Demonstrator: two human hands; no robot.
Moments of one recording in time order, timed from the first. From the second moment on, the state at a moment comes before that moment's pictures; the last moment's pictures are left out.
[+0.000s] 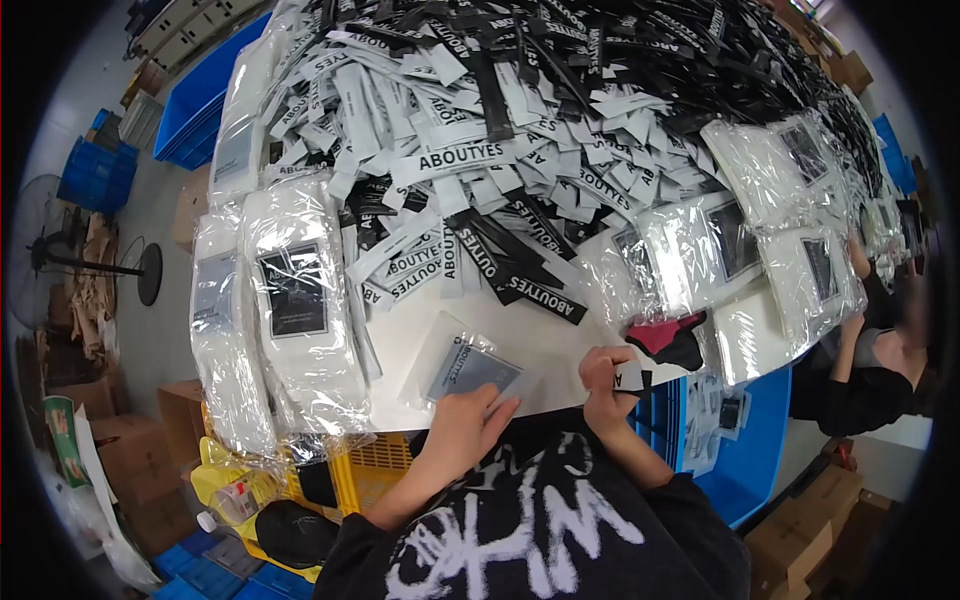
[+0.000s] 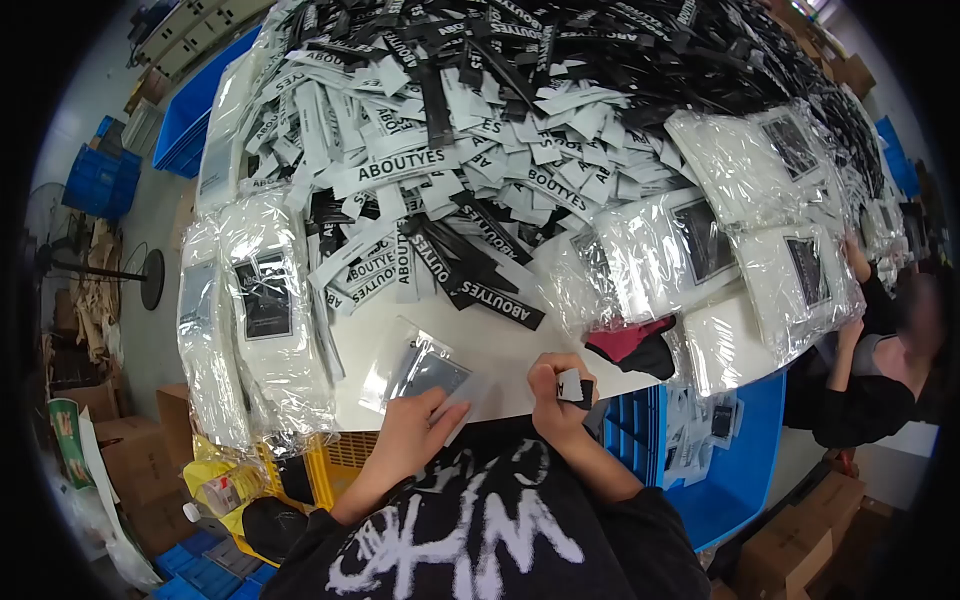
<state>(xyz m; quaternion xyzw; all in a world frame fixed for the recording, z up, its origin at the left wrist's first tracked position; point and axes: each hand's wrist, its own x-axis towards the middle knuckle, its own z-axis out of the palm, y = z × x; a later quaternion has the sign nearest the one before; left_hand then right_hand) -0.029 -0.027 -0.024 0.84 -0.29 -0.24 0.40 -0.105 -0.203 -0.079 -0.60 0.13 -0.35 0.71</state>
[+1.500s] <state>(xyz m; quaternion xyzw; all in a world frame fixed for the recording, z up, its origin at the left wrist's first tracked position) -0.022 -0.031 -0.043 0.77 -0.26 -0.30 0.50 -0.099 -0.188 -0.050 -0.87 -0.06 -0.04 0.49</state>
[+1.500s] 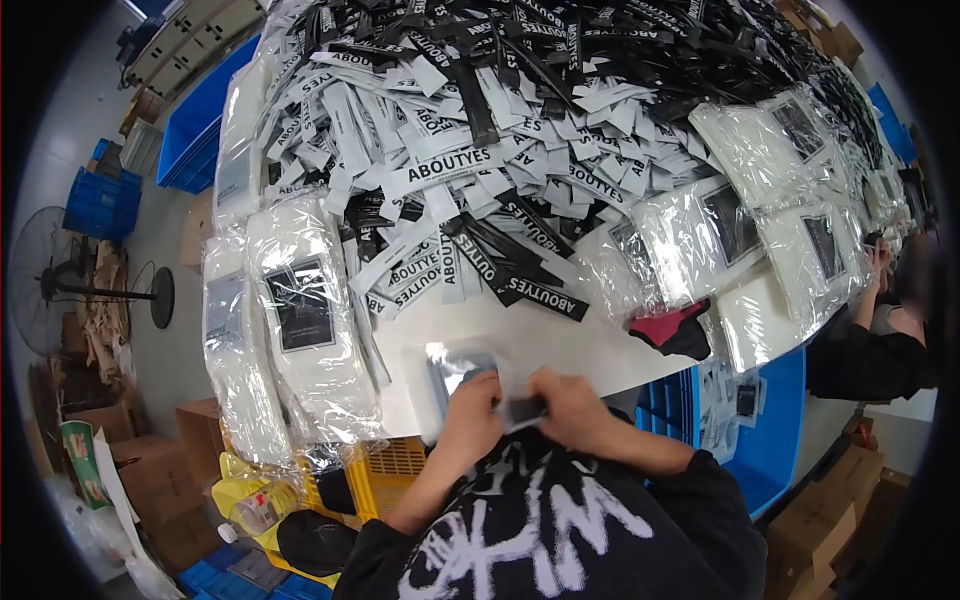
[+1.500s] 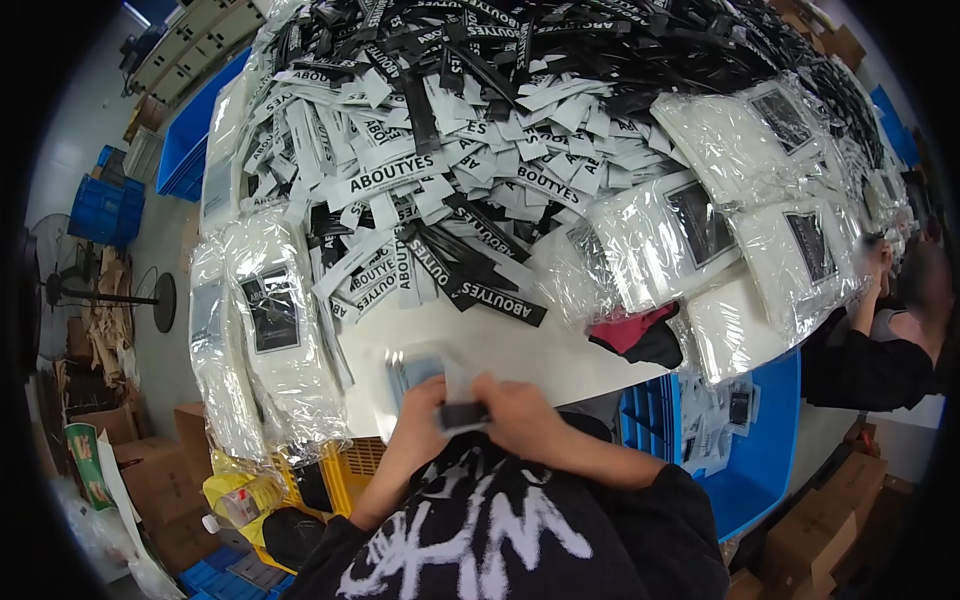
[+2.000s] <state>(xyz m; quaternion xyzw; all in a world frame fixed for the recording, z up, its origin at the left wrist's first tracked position) -0.036 -0.057 -0.040 0.73 -0.40 -0.05 0.55 -0.087 -0.199 -0.025 -0.55 0.15 -0.01 0.82</state>
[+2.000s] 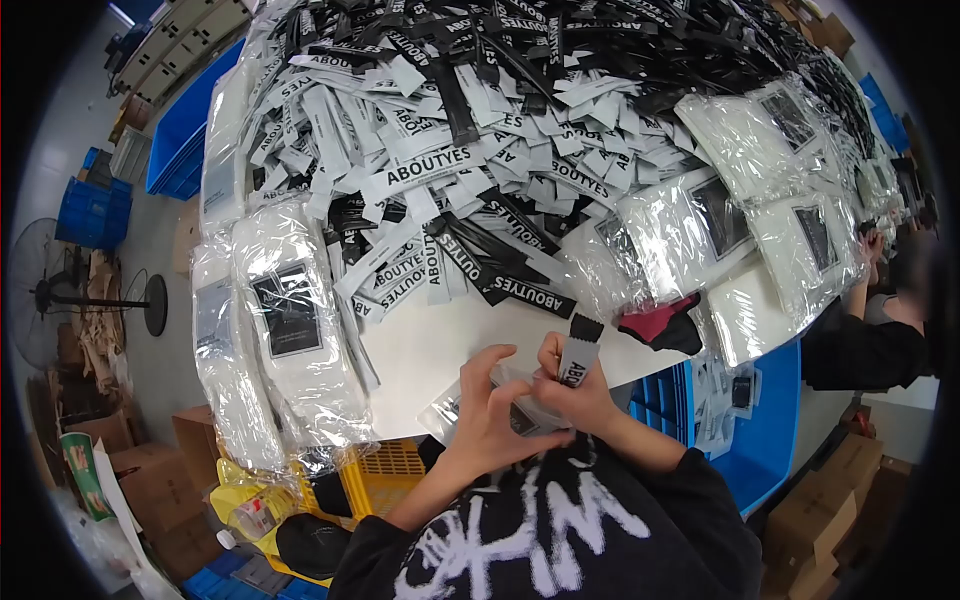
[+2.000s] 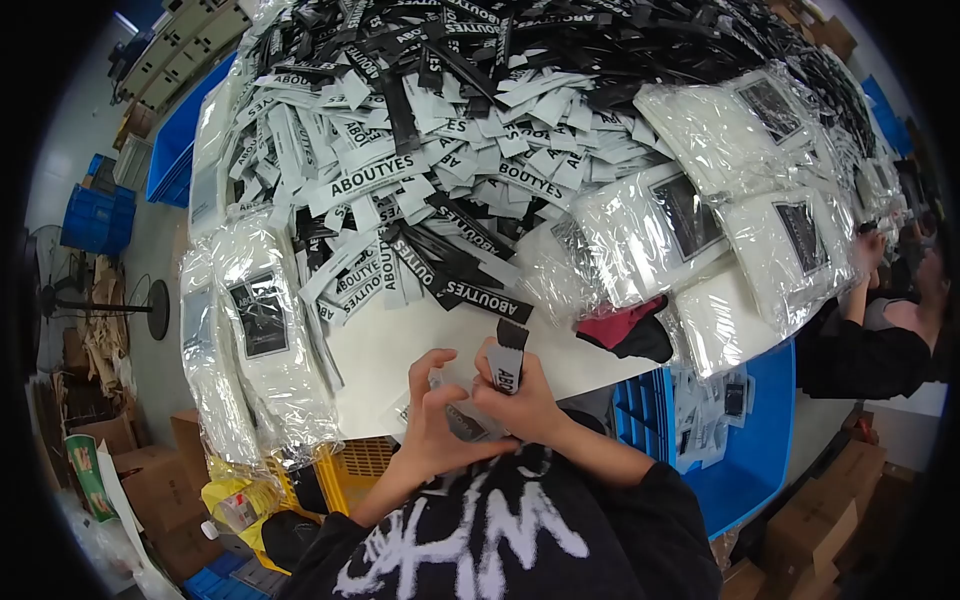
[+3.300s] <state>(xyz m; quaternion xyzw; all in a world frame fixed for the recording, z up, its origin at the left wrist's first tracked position) -0.004 -0.020 -0.016 0.75 -0.34 -0.26 0.51 -0.094 -0.250 -0.009 -0.74 -0.07 0.24 0.62</state>
